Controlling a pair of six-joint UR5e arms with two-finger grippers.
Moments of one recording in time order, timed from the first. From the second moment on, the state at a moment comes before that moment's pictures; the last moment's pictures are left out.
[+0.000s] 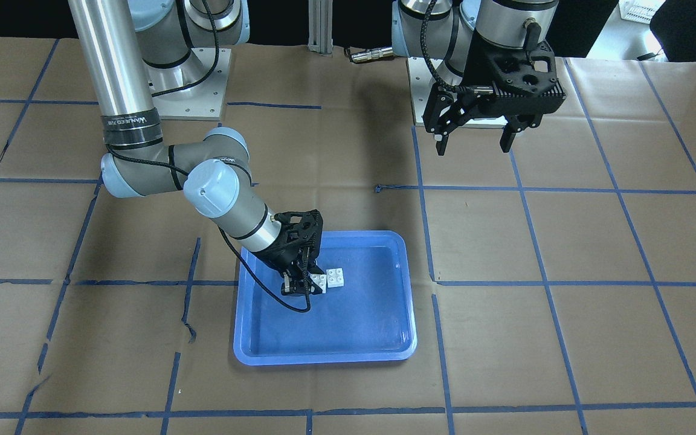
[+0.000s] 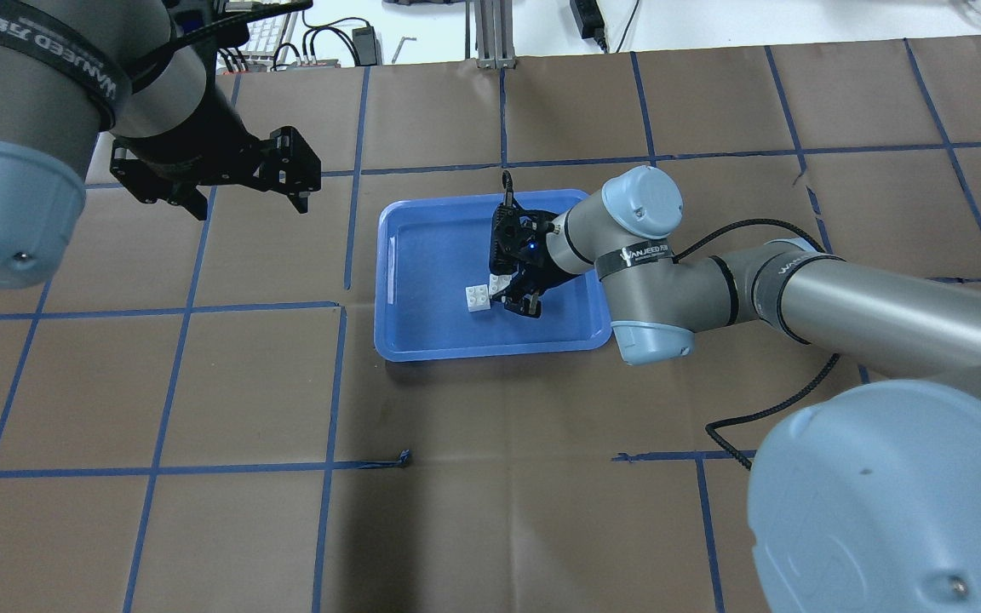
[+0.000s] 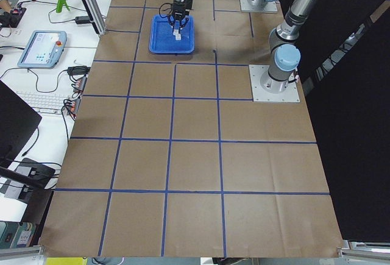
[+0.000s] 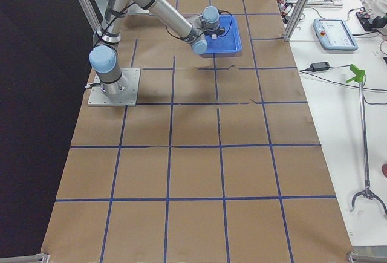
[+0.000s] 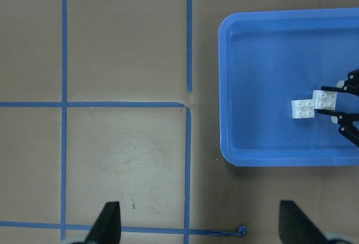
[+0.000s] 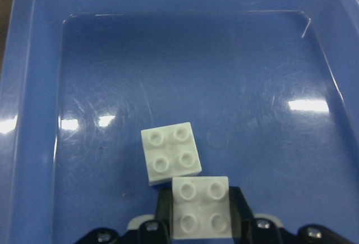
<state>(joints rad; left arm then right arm) -1.65 -1.50 -1.65 -1.41 1.63 -0.13 1.77 -1.04 1.94 -2.76 -1.09 -1.25</state>
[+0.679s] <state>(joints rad) -1.65 -1.50 -1.65 -1.40 1.62 -0.14 1.77 -1.04 1.95 -2.76 -1.09 -1.25</state>
